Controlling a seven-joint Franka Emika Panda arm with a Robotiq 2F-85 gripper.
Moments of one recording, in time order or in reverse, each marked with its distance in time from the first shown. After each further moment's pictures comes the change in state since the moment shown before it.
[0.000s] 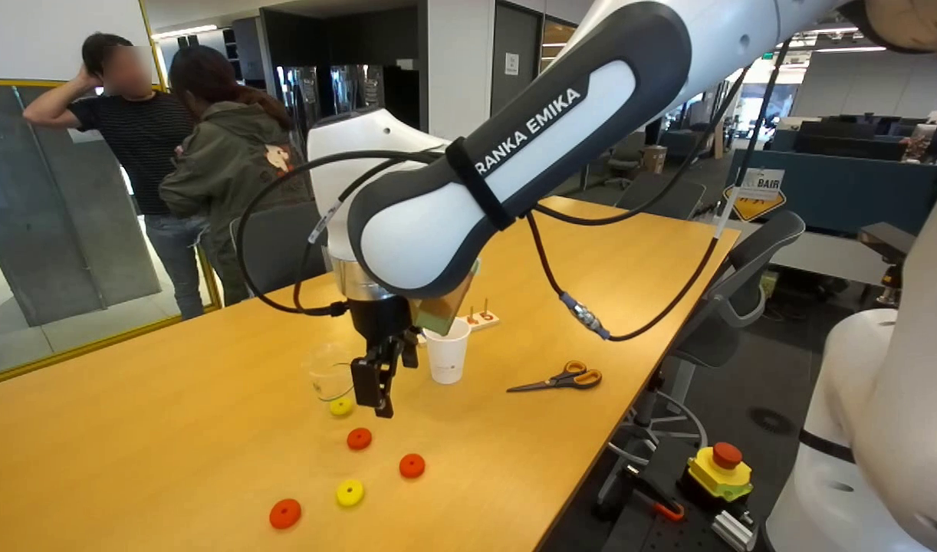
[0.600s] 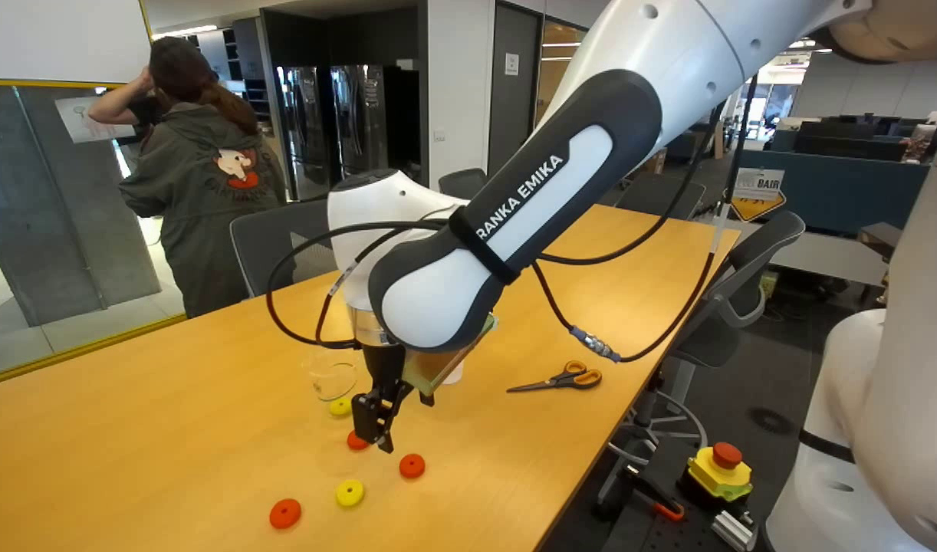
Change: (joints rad) arm -0.002 0.071 -0.011 -0.081 0.001 0.143 0.295
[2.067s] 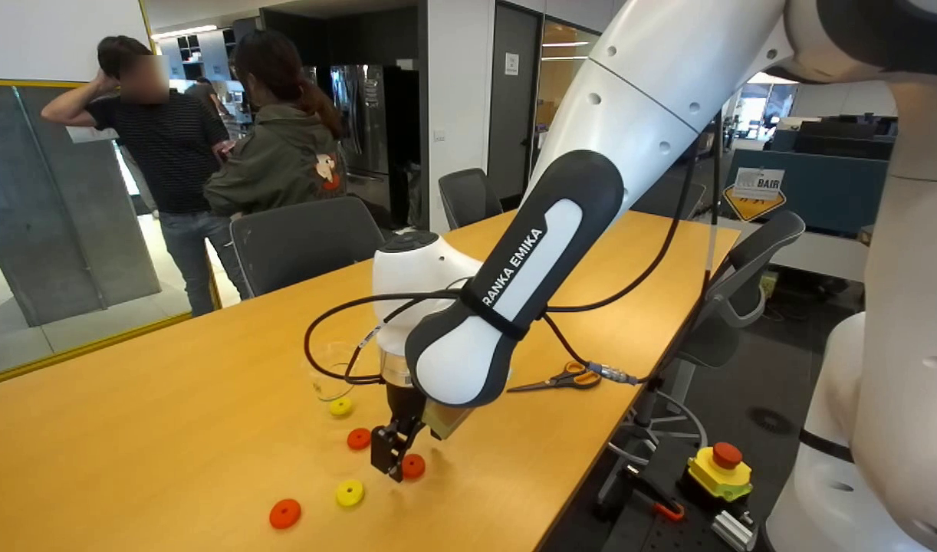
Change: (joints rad) arm -0.008 0.112 -0.053 -0.106 0.025 0.287 -0.001
